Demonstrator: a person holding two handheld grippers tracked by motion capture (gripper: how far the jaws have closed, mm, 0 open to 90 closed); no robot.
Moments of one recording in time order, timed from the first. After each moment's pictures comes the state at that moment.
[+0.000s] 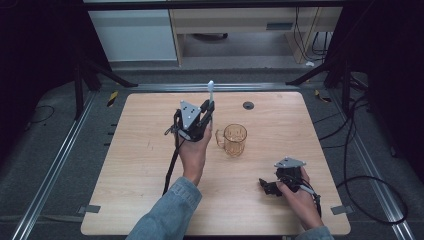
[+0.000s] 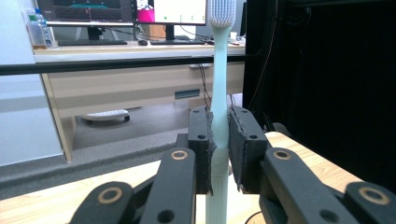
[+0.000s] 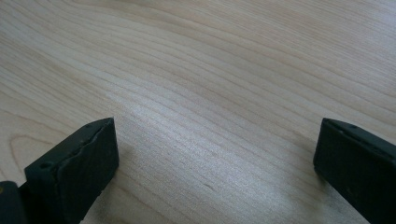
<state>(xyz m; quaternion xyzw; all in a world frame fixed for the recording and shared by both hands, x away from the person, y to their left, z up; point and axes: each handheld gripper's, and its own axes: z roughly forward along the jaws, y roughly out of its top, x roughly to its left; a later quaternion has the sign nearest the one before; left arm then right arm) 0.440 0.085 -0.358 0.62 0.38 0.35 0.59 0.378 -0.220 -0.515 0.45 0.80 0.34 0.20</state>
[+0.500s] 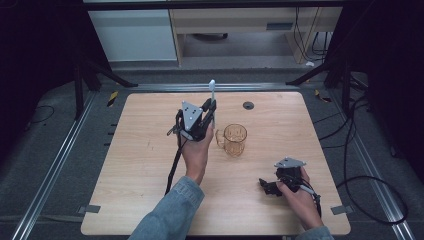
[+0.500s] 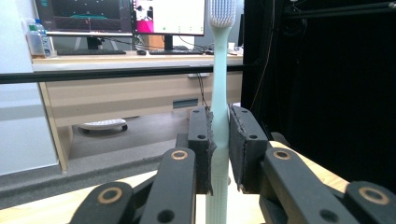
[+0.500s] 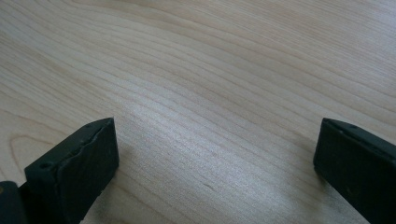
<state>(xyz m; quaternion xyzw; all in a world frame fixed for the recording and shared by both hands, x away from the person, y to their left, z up) 0.445 0.082 -0.365 0.61 0.37 0.36 0.60 0.379 -0.220 -0.516 0.45 0.80 0.34 0.20</state>
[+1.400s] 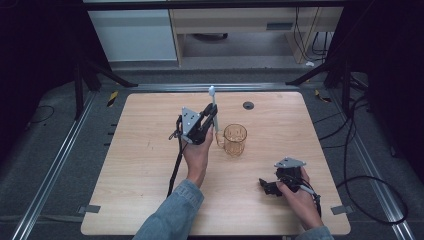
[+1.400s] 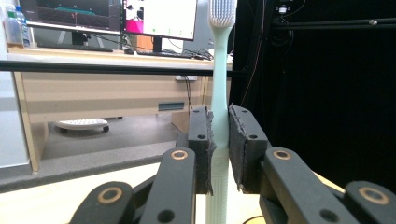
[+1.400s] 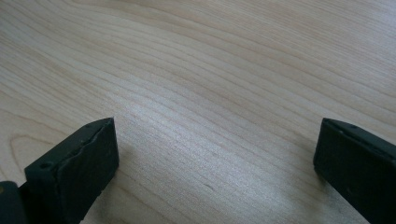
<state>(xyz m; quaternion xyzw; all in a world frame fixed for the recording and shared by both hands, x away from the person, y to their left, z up) 0.458 0.086 -0.400 0.59 0.37 0.32 0.64 0.378 -0.220 -0.515 0.45 0.80 0.34 0.20</state>
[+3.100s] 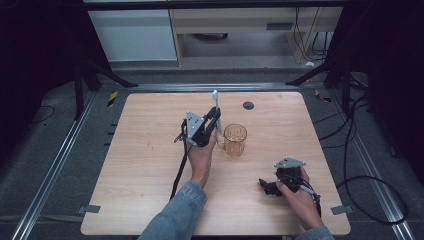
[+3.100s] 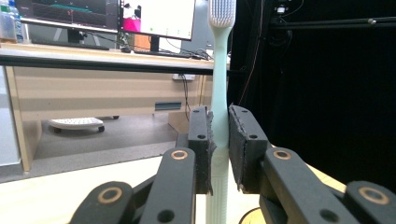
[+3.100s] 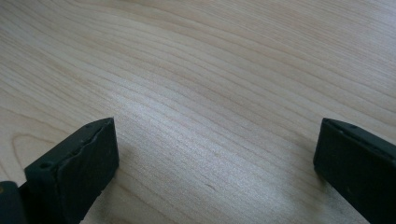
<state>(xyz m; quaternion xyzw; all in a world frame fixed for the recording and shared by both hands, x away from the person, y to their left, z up) 0.468 0.077 -0.427 0.59 0.37 0.32 0.65 0.378 -0.220 -0.515 0.45 0.80 0.34 0.20</state>
